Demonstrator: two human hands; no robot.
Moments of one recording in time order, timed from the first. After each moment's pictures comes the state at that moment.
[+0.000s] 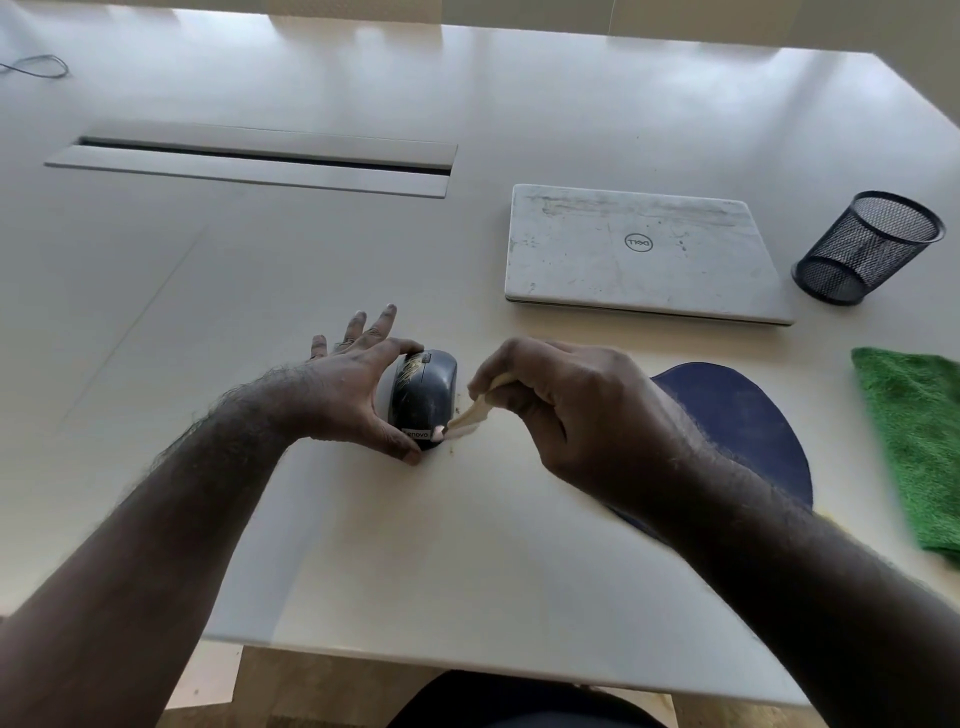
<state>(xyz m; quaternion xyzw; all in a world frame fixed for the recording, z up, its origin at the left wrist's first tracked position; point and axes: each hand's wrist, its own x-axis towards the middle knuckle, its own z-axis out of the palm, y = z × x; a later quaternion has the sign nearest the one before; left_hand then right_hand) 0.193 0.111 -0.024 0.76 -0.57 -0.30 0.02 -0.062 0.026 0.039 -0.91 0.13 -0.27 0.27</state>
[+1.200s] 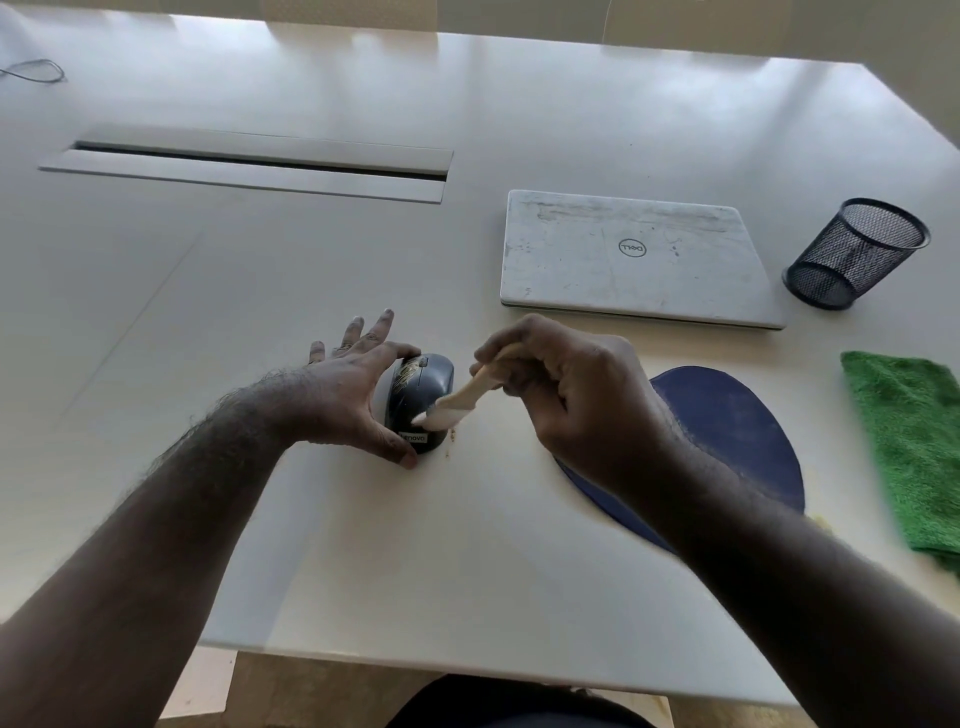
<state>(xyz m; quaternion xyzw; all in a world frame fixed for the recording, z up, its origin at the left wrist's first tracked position) 0.199 0.110 -0.031 0.76 -0.58 -0.30 0.03 -0.056 0.019 0.035 -0.88 0.17 -0.32 0.32</state>
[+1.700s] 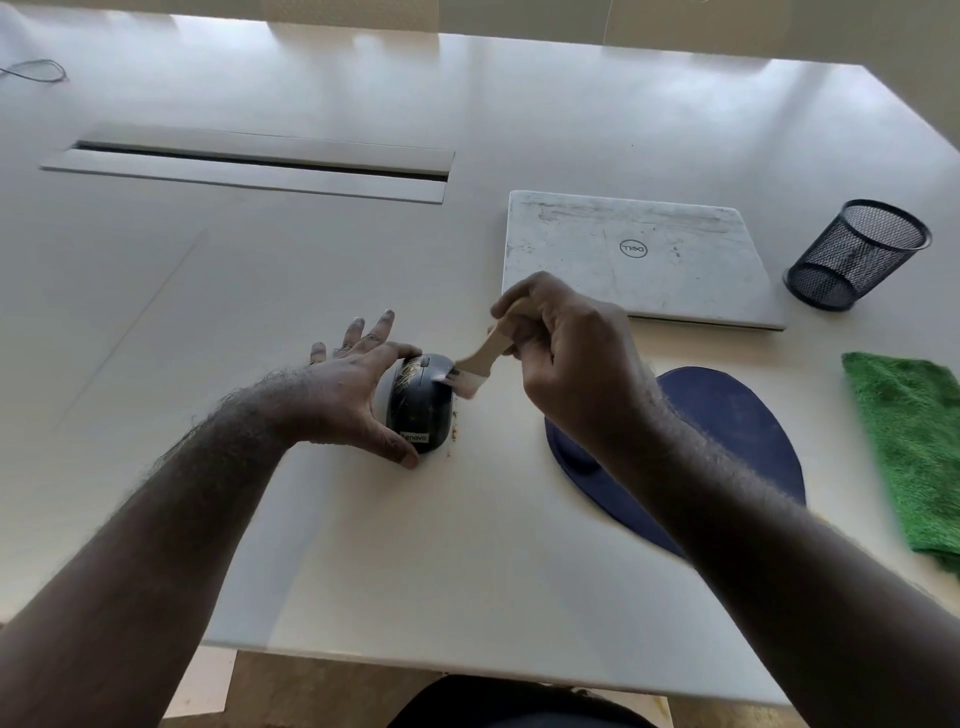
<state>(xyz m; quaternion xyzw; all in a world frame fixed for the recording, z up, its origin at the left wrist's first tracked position) 0.195 0.110 -0.026 0.76 -0.57 -0.31 0.03 -0.033 0.004 0.031 -0.86 0.25 -0.35 0.27</state>
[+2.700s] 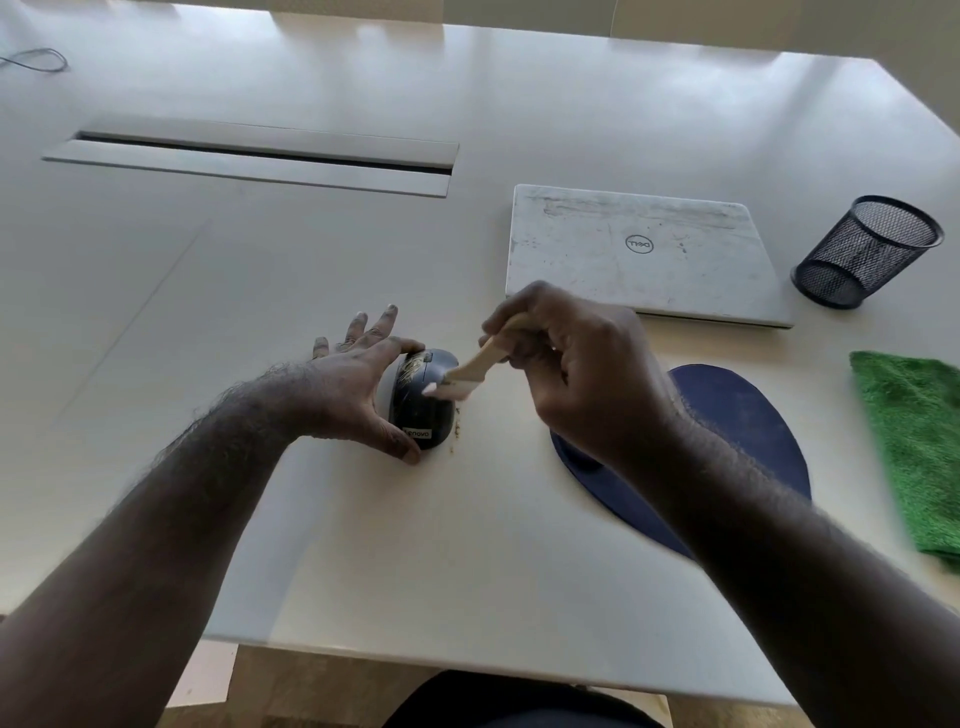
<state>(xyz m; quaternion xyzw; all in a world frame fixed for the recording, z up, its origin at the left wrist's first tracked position) 0.198 0.110 -0.028 0.76 -0.57 -0.31 0.03 -0.045 0.012 0.042 -0.88 0.16 -0.34 0.29</state>
